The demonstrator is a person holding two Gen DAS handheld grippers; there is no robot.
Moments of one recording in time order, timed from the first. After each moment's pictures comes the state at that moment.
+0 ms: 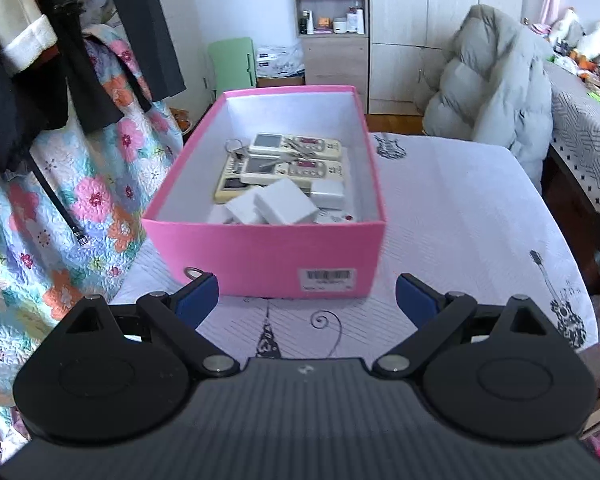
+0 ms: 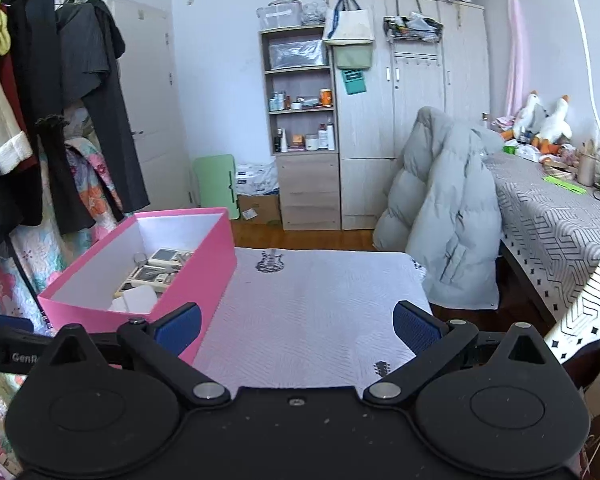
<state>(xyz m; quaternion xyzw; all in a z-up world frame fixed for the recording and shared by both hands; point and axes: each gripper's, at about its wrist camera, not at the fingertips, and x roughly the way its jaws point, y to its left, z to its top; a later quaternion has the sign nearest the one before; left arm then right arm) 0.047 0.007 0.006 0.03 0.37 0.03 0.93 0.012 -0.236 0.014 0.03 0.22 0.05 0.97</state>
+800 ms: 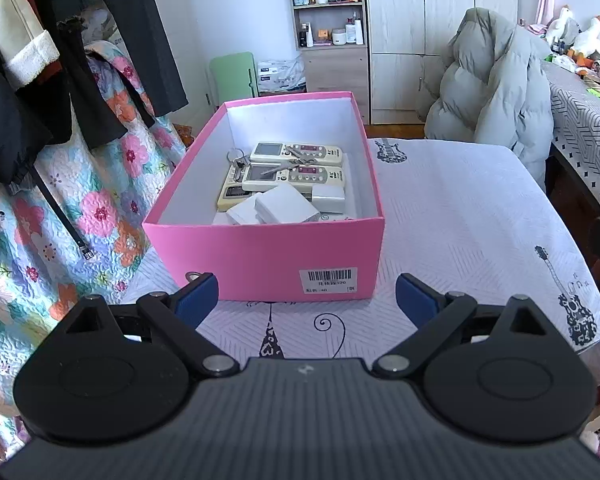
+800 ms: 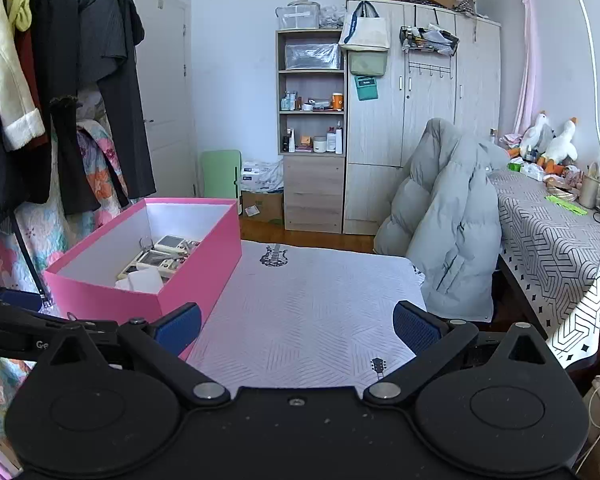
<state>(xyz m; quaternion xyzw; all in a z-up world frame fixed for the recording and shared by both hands) 0.038 0.004 -0.002 0.05 0.35 0.03 0.94 -0.004 -0.224 0.014 -0.01 0.22 0.06 0.97</state>
